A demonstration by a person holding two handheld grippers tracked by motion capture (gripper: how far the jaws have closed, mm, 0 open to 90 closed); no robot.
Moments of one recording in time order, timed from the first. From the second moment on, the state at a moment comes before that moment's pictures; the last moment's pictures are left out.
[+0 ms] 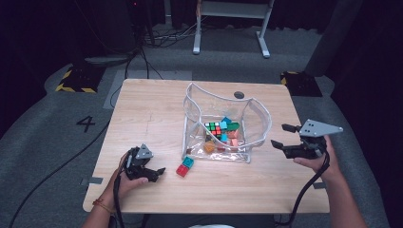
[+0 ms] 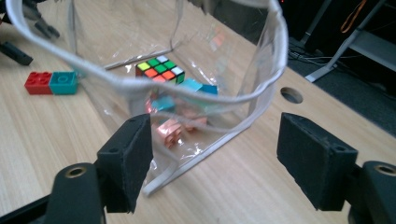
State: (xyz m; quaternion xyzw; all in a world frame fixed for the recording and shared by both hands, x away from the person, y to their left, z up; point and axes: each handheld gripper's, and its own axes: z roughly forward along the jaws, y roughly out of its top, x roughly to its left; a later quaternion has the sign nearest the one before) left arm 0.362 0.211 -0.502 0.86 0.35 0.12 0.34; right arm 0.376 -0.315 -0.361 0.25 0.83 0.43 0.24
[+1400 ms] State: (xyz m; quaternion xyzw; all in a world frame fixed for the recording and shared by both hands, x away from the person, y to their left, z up) left arm 0.362 0.211 -0.502 0.86 0.35 0.12 0.34; right arm 0.334 -0.150 -0.500 0.14 0.90 0.41 0.07
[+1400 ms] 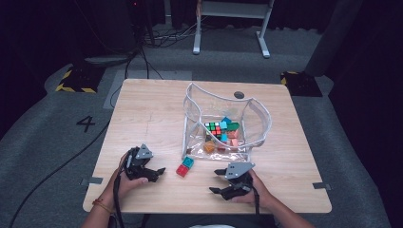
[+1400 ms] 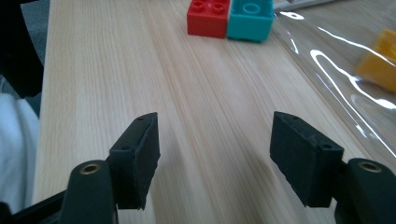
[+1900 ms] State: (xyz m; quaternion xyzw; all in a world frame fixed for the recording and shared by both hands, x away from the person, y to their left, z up) left arm 0.362 0.211 -0.502 0.86 0.35 0.12 0.34; right arm 0.352 -0.068 -0.503 0.12 0.90 0.41 0.08
